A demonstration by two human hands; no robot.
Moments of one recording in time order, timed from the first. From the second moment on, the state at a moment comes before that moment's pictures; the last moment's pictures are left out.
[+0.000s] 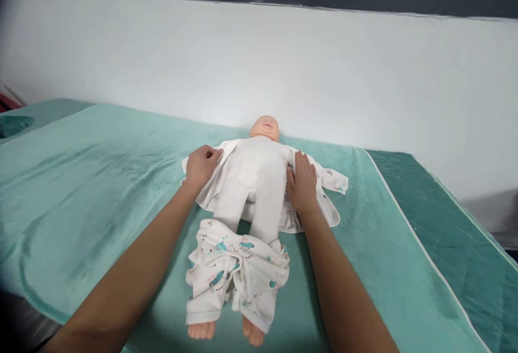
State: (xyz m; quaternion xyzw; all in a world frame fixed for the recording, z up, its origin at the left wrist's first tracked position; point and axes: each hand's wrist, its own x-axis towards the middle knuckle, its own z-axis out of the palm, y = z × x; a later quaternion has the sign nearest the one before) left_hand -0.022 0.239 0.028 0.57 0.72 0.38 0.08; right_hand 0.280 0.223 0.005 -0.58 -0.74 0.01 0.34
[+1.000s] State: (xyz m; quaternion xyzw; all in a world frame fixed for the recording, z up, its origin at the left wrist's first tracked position) left_hand -0.024 0.087 0.016 0.70 0.54 0.38 0.30; right_hand 0.264 0.100 0.022 -0.45 -0.69 0.18 0.53
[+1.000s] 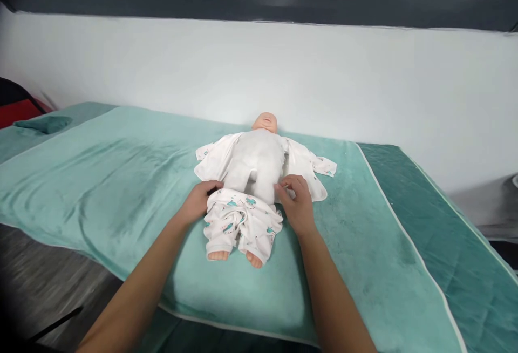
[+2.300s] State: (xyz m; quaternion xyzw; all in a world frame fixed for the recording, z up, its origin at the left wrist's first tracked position) left_hand 0.006 0.111 0.027 0.60 0.53 0.52 0.30; right_hand 0.268 0.086 0.052 -0.37 -0.78 0.31 0.39
